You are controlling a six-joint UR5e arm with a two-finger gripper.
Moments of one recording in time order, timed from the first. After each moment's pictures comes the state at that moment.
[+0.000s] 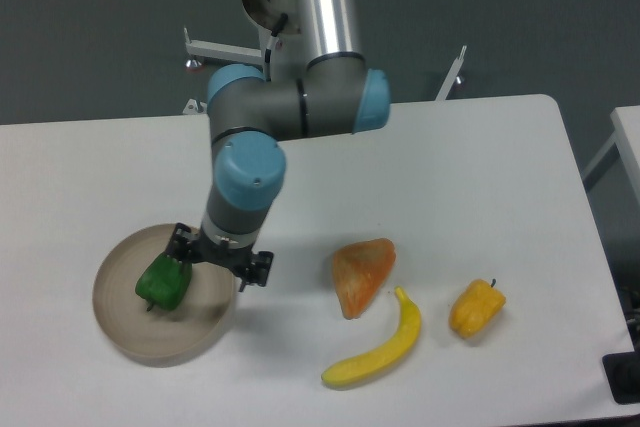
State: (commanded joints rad) arm 1.93 -2.13 -1.37 -1.15 1.29 0.30
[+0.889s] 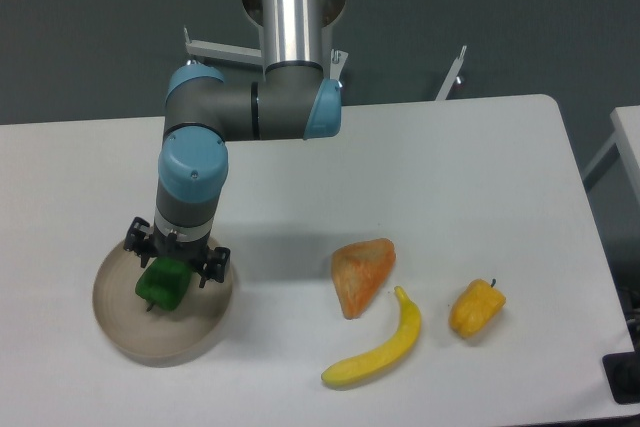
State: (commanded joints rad) arm 1.87 -2.15 -1.38 -1.09 1.31 0.31
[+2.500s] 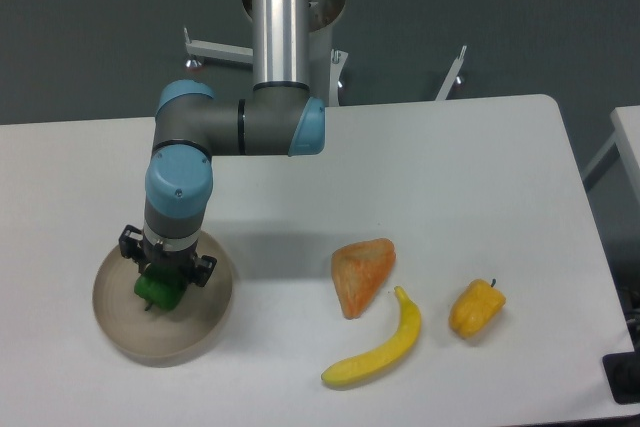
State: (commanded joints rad) arm 1.85 -2.17 -1.39 -1.09 1.31 0.32
